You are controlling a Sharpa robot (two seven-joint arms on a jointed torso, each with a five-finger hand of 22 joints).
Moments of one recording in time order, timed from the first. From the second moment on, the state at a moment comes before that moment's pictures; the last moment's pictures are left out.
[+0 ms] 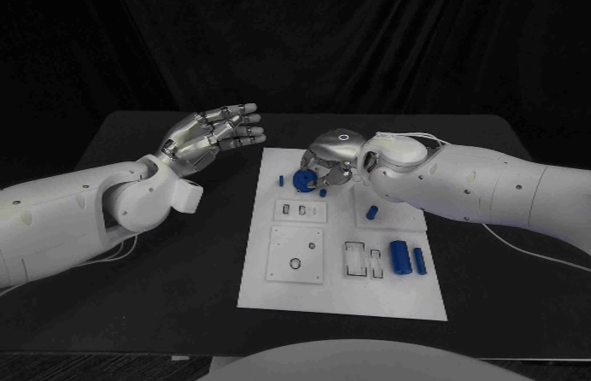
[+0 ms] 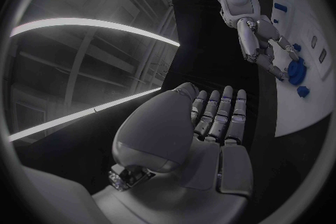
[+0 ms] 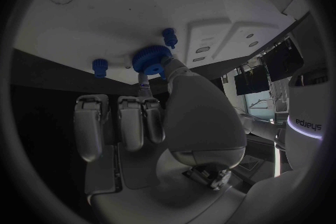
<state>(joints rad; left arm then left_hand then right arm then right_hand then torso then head) 1.28 -0.86 -0.21 1.41 0.00 0.17 0.59 1.60 0.15 0.18 0.25 0.71 0.50 0.16 0.15 0.06 0.34 0.23 0.52 0.07 0.41 0.25 0.51 0.07 0.12 0.38 0.29 0.23 0.08 1.25 -0.51 -0.21 1.14 -1.65 -0.31 0.14 1.34 -0.12 0.17 0.20 0.35 0.95 0.08 0.16 0.35 1.47 0.00 1.57 1.31 1.46 -0.05 1.57 1.31 0.02 1.46 0.06 1.57 1.31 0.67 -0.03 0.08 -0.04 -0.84</state>
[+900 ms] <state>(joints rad) 1.28 -0.86 -0.21 1.40 0.00 0.18 0.59 1.60 0.15 0.18 0.25 0.71 0.50 0.16 0.15 0.06 0.34 0.24 0.52 0.07 0.41 0.25 0.52 0.07 0.12 0.38 0.29 0.23 0.08 1.27 -0.54 -0.21 1.16 -1.65 -0.46 0.17 1.34 -0.12 0.17 0.20 0.40 0.94 0.09 0.17 0.35 1.47 0.00 1.57 1.31 1.46 -0.05 1.57 1.31 0.02 1.46 0.06 1.57 1.31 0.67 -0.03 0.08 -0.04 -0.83</state>
